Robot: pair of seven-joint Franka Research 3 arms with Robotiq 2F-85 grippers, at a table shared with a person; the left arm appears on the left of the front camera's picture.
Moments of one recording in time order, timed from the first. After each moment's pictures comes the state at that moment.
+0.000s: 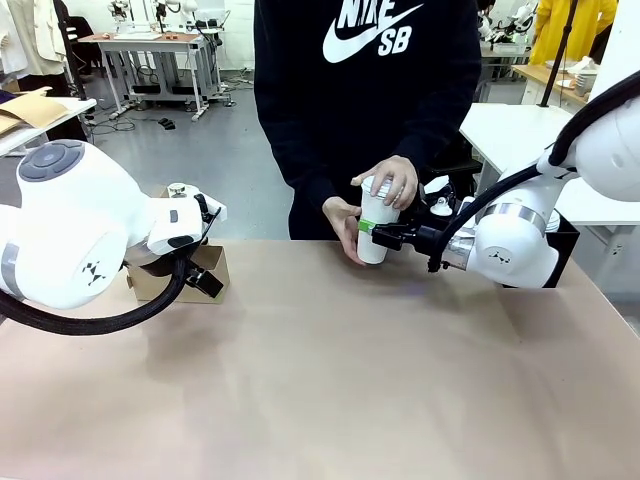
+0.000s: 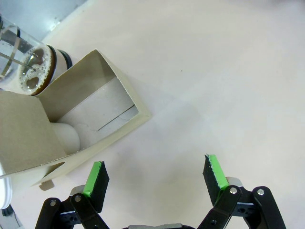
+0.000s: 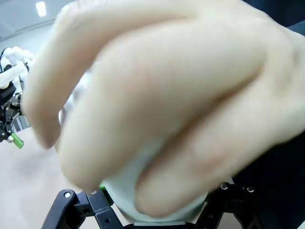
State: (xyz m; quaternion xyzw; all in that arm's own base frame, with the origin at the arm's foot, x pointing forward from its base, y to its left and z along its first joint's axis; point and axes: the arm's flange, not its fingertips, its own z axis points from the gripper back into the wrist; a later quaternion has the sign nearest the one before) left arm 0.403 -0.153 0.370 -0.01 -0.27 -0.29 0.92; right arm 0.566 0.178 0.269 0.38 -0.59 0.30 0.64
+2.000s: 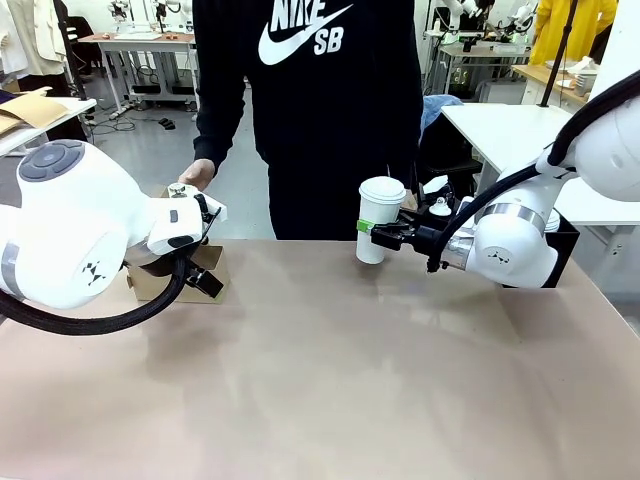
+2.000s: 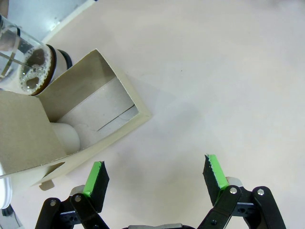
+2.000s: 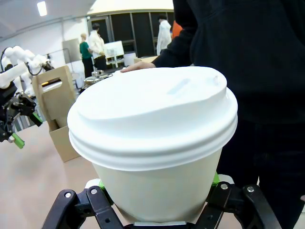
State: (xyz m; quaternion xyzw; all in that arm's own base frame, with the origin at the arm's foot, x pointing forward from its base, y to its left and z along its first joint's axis) left arm 0.403 -0.153 0.370 -0.01 -0.27 -0.29 0.92; right arm 0.565 0.180 0.270 0.39 -0.59 0.31 0.64
